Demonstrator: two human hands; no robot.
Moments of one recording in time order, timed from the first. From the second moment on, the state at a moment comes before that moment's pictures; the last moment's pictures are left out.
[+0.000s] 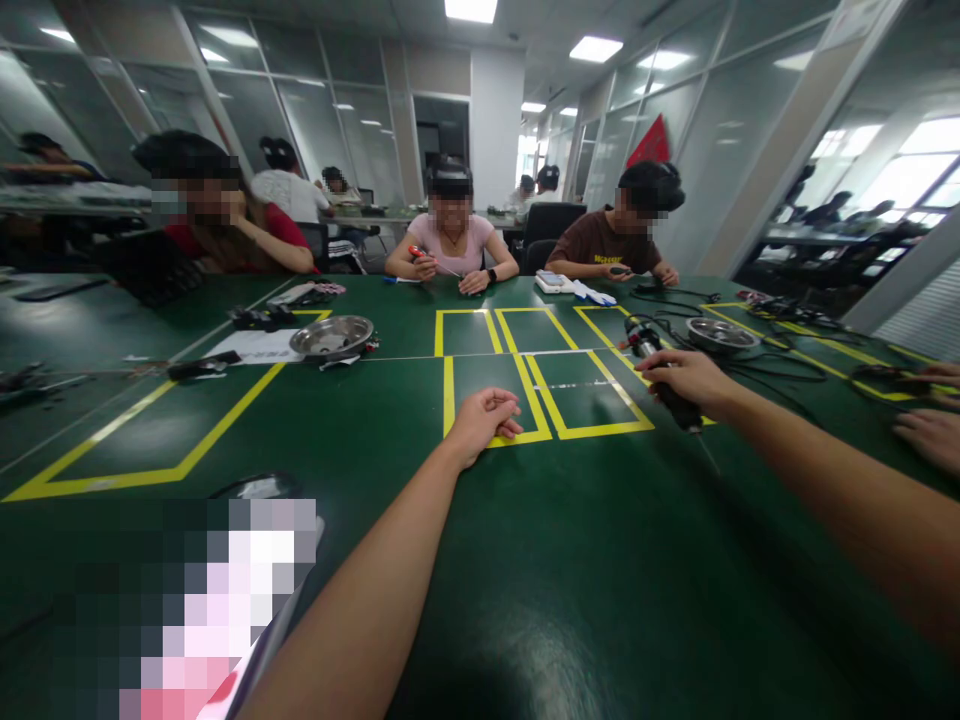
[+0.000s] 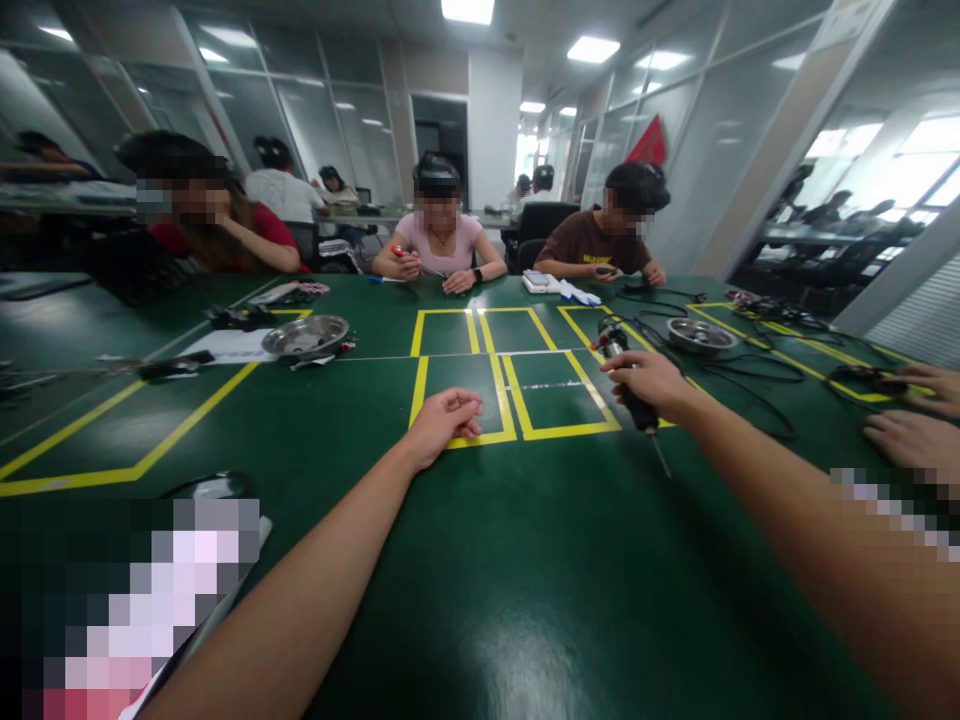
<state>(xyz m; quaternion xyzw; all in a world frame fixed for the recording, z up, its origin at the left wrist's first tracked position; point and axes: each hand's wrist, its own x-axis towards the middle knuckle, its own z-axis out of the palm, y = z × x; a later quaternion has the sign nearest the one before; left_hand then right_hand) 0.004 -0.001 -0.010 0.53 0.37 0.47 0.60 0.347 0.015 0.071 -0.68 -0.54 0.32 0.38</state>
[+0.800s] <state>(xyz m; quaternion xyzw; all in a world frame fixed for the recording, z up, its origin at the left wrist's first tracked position) 0.009 -0.004 -0.010 0.51 0.40 0.48 0.59 0.182 -0.078 -0.002 -0.34 -0.52 0.62 0.48</state>
